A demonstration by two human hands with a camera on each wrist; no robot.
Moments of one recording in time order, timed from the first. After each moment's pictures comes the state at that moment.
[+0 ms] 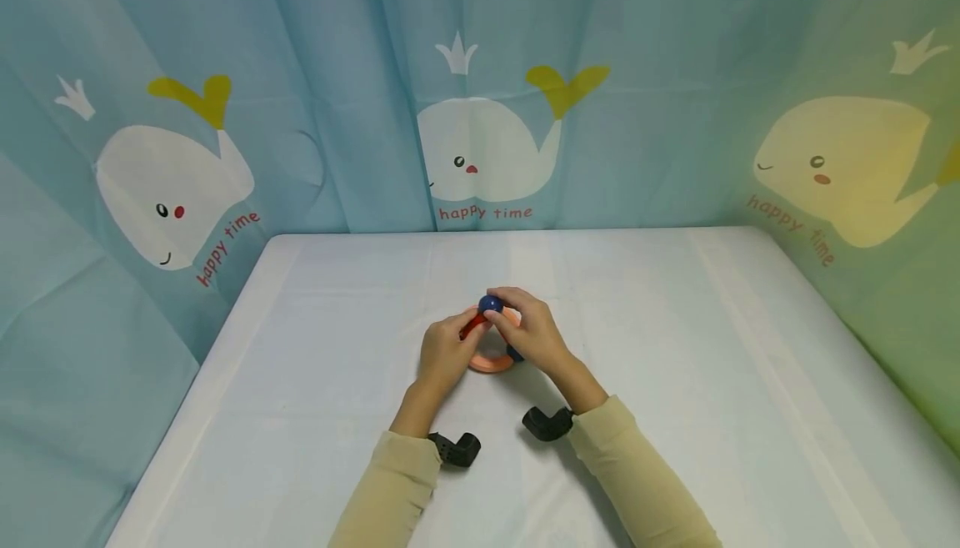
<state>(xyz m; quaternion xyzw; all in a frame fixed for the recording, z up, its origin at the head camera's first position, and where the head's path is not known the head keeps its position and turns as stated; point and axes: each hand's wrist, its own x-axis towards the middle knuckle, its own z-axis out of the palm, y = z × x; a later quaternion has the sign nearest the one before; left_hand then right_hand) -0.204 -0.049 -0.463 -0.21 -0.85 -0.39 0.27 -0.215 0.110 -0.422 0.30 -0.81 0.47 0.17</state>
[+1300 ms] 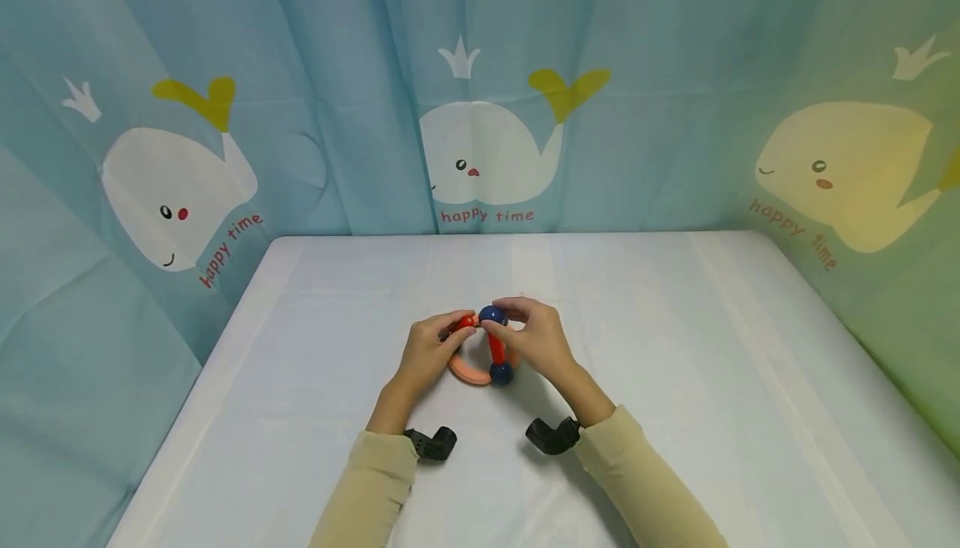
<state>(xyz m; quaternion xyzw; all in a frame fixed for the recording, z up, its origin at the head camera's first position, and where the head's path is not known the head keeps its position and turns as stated) -0.211 -0.079 -0.464 -0.25 -0.80 -0.52 0.18 -0.201 0.107 -0.409 0.20 -0.84 0.49 0.13</state>
